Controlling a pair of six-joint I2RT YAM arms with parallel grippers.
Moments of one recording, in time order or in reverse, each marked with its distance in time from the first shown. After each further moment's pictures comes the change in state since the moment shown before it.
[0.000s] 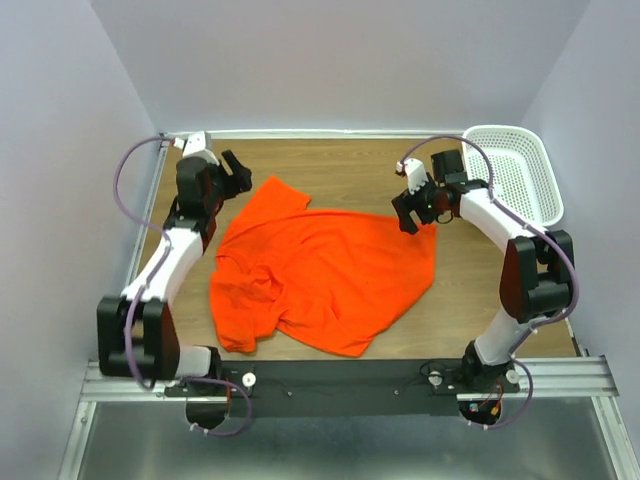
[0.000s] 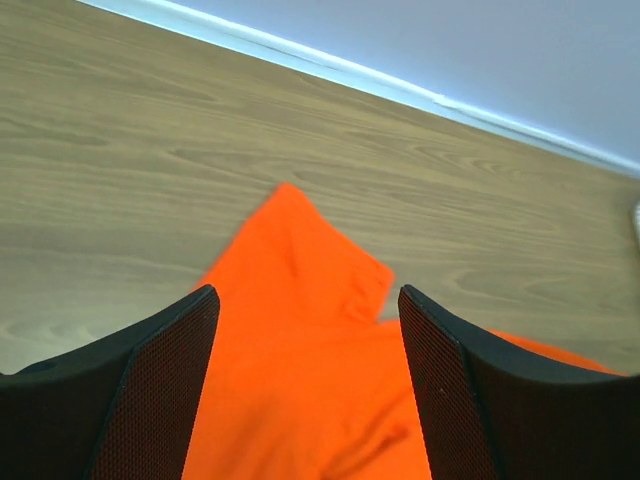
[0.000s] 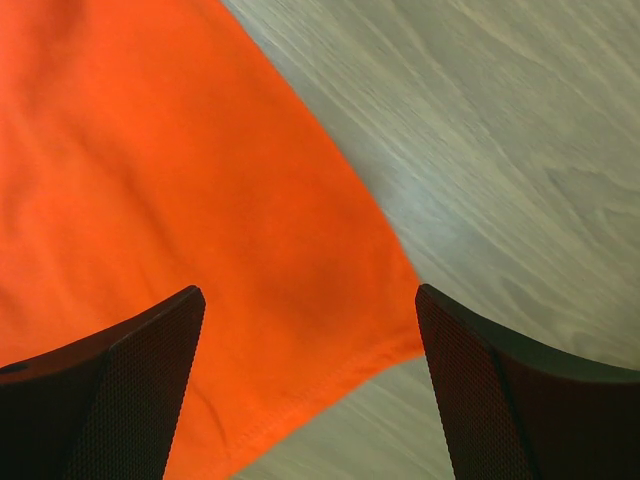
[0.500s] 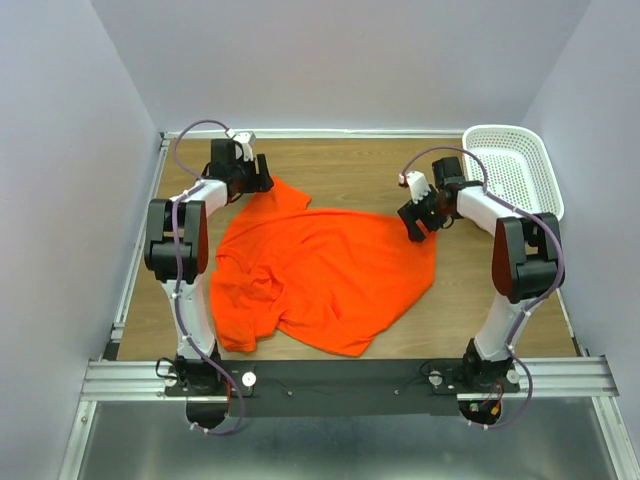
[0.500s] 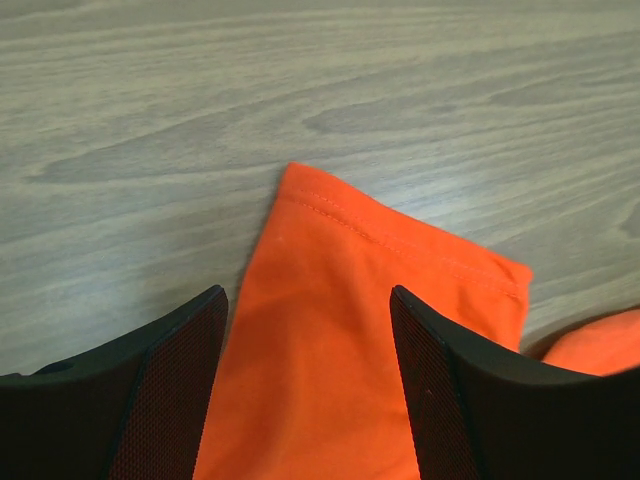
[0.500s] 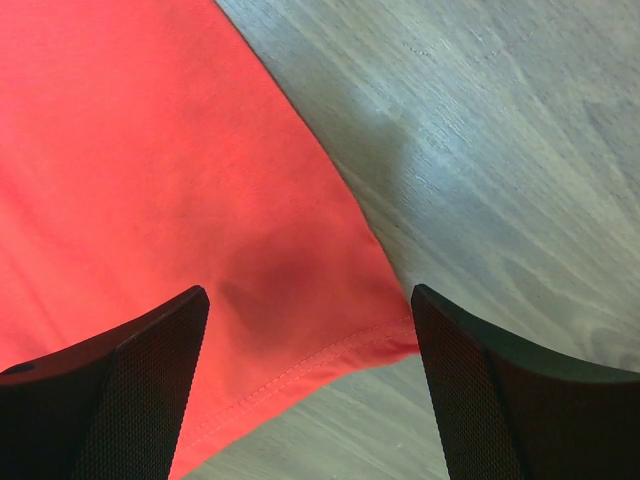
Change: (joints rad) left arm 0.056 0.778 0.507 -0.098 0.285 0.283; right arm -0.059 0.149 0.015 -0.027 0.055 -0.106
